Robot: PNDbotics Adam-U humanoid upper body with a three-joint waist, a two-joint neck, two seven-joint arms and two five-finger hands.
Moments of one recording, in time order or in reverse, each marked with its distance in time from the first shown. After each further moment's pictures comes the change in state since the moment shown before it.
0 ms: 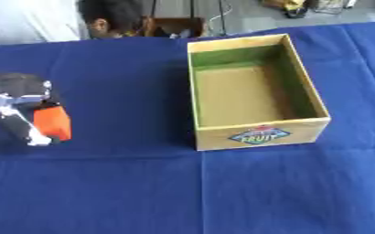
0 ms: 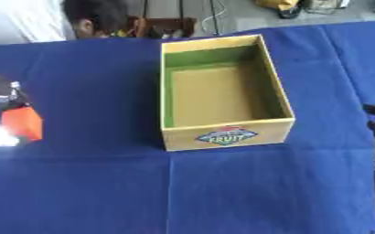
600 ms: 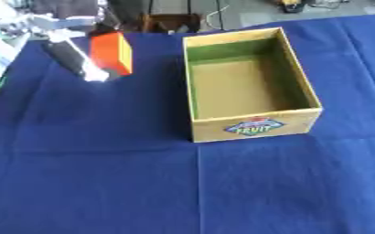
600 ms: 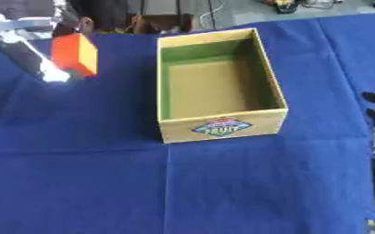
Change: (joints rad) left arm -0.303 -0.263 -0.031 -0.046 -0.007 0.005 -0.044; right arm 0.007 -0.013 0.008 0.000 -0.017 -0.021 -0.008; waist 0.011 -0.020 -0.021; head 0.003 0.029
